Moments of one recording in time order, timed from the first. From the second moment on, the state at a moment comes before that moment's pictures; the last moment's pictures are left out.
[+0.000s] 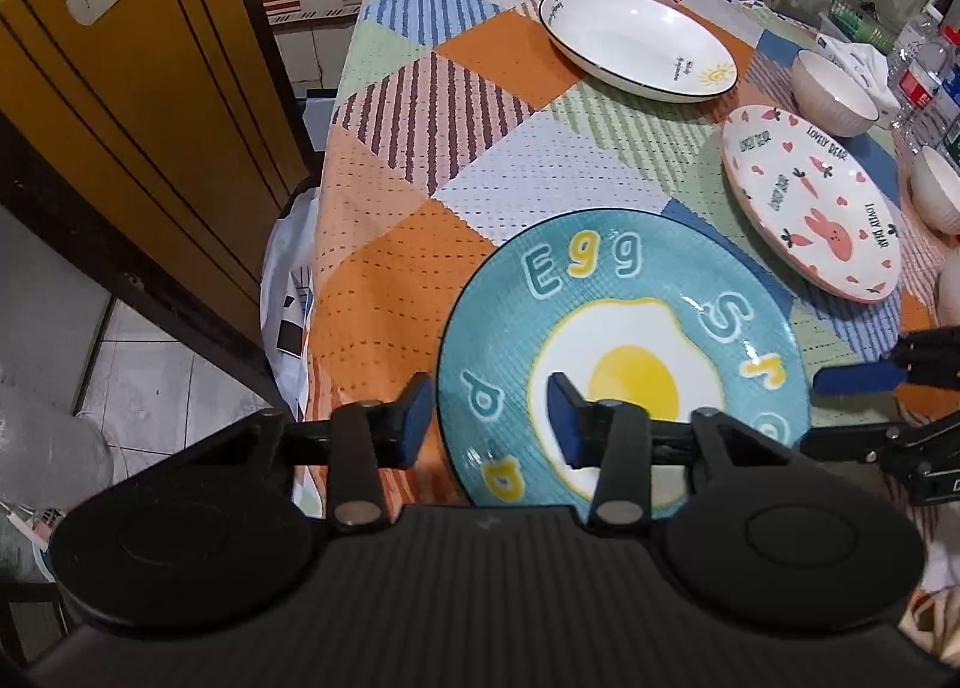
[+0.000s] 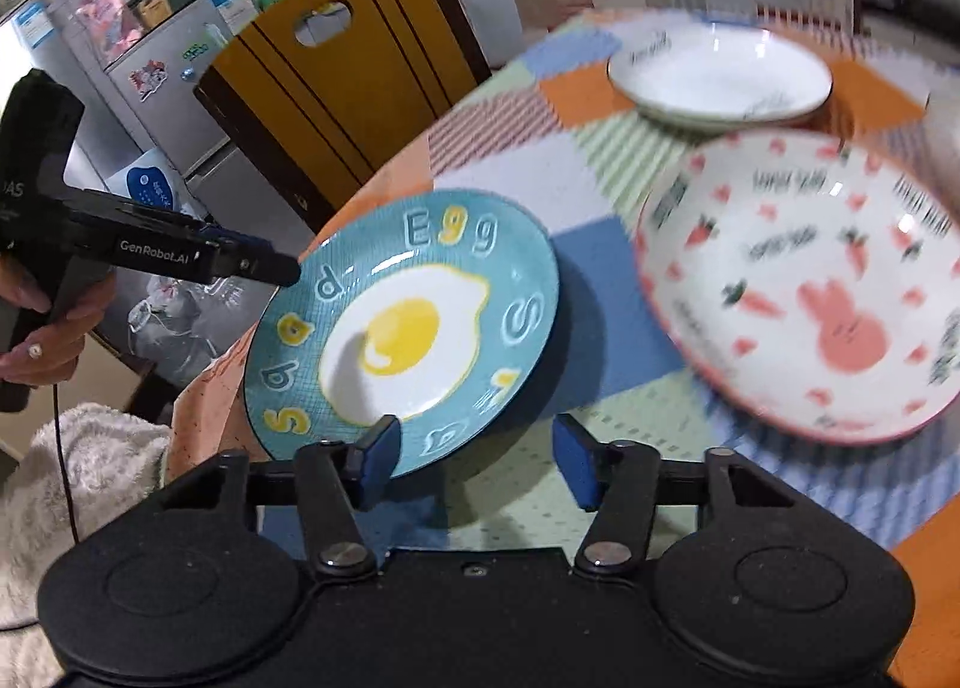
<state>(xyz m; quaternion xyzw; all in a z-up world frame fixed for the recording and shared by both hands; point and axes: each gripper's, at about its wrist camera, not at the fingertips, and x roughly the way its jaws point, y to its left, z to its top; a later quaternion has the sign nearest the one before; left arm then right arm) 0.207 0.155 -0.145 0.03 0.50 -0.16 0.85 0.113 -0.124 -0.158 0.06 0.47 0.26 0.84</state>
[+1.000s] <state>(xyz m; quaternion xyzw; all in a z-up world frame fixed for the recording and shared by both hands) 0.205 0.134 -0.143 0.03 0.52 -0.19 0.83 0.121 -0.139 -0.149 0.09 0.44 0.24 0.86</state>
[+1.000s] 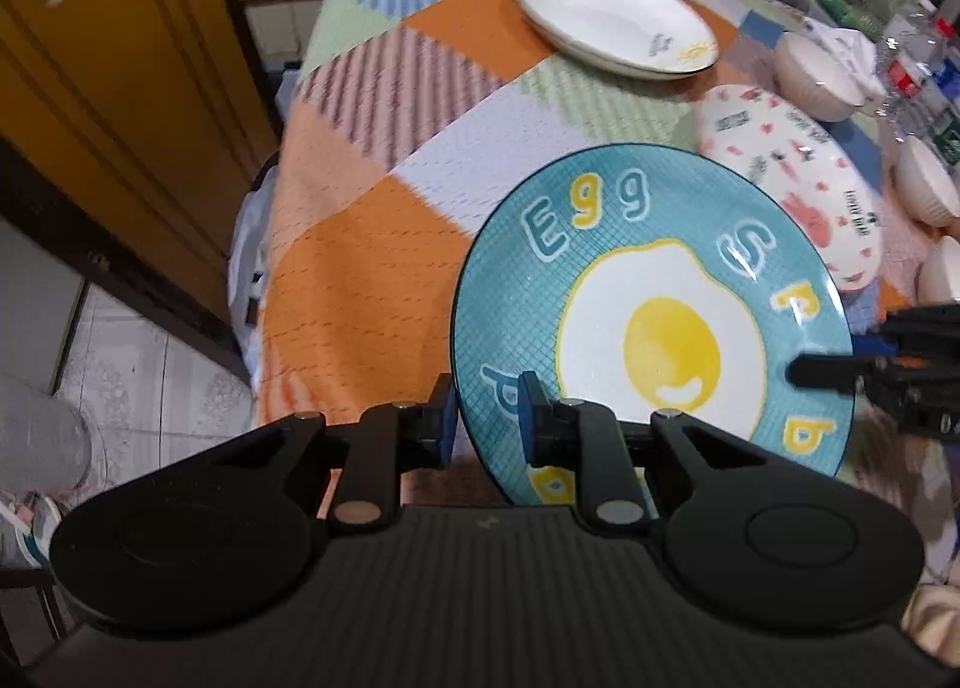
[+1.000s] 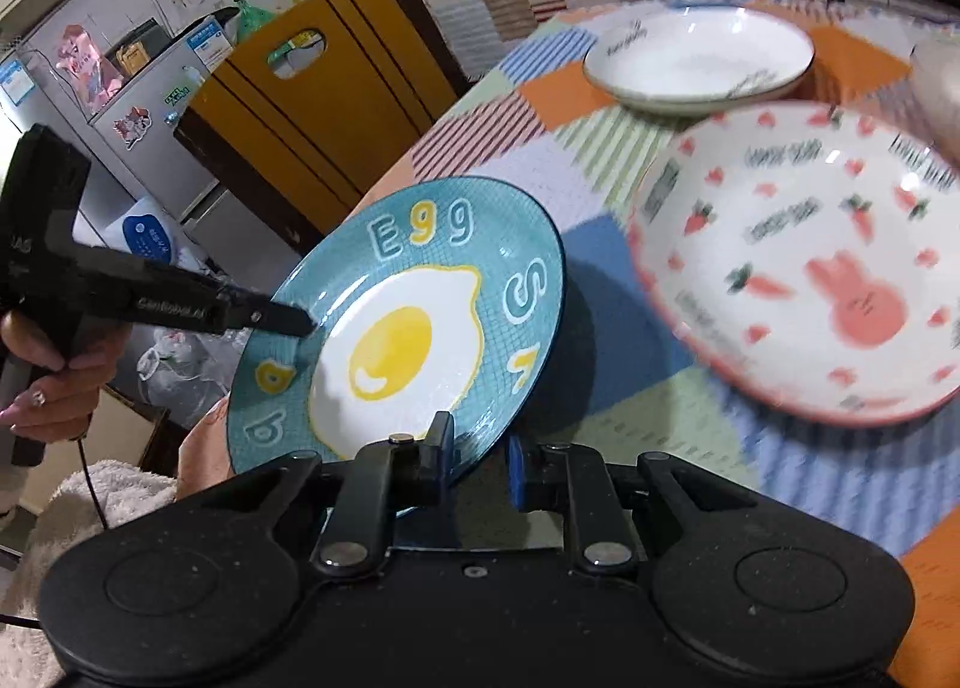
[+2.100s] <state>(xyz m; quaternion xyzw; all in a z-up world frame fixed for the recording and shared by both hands) 0.273 -0.032 -0.156 0.02 0.55 -0.25 0.80 0.168 -0.298 -0.138 0.11 0.45 0.12 0.88</state>
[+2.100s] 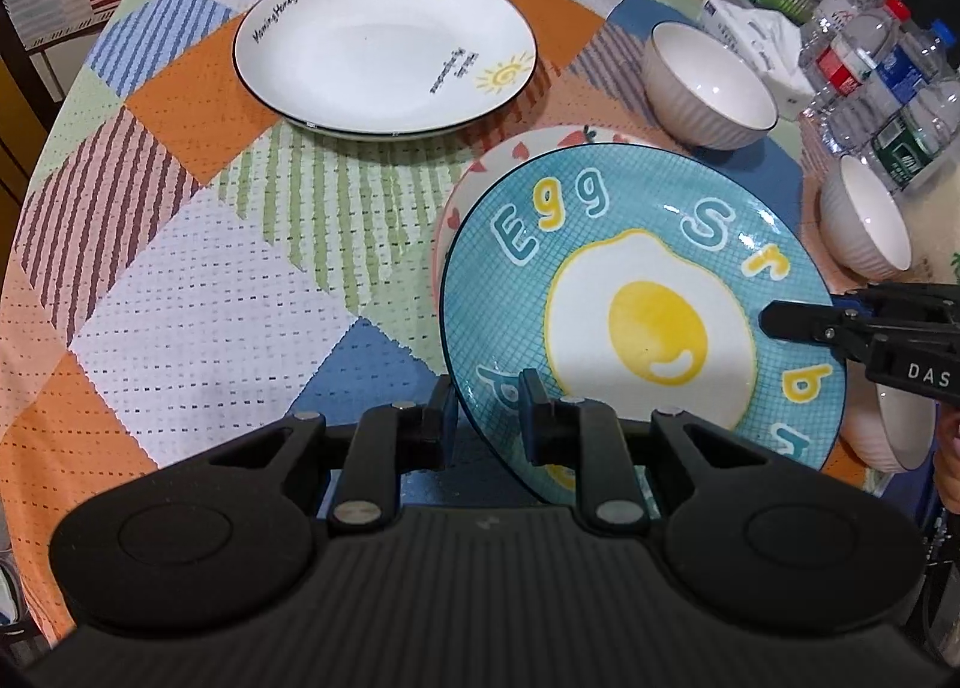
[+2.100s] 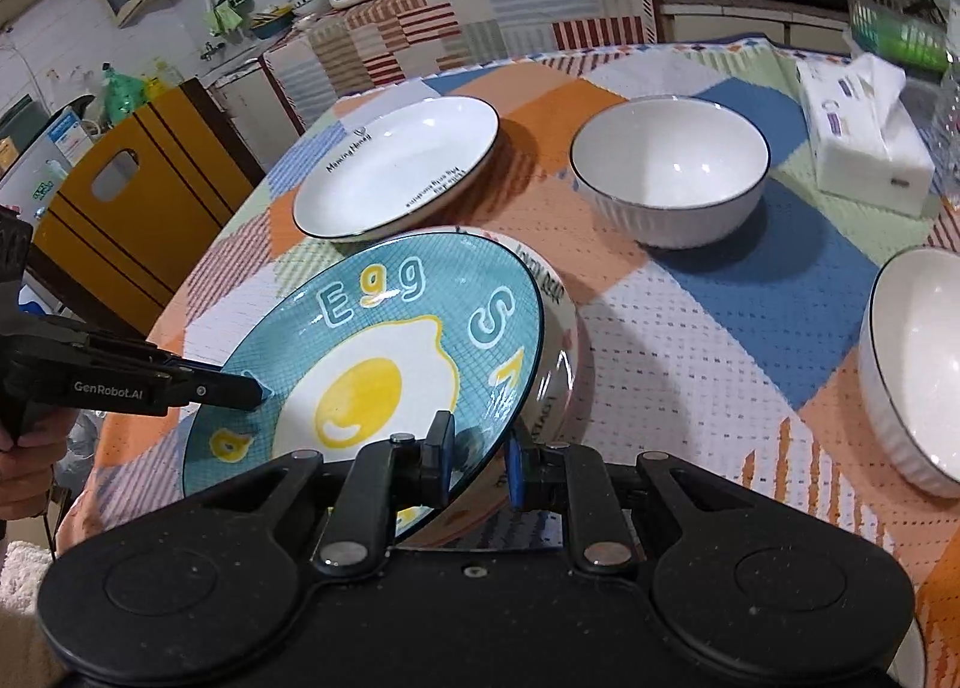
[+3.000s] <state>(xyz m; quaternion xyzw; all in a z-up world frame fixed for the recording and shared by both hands) 0.279 -0.051 -0.153 0.05 0.56 -0.23 0.79 0.180 -0.232 -0.141 -0.13 0.48 -0.01 0.87</state>
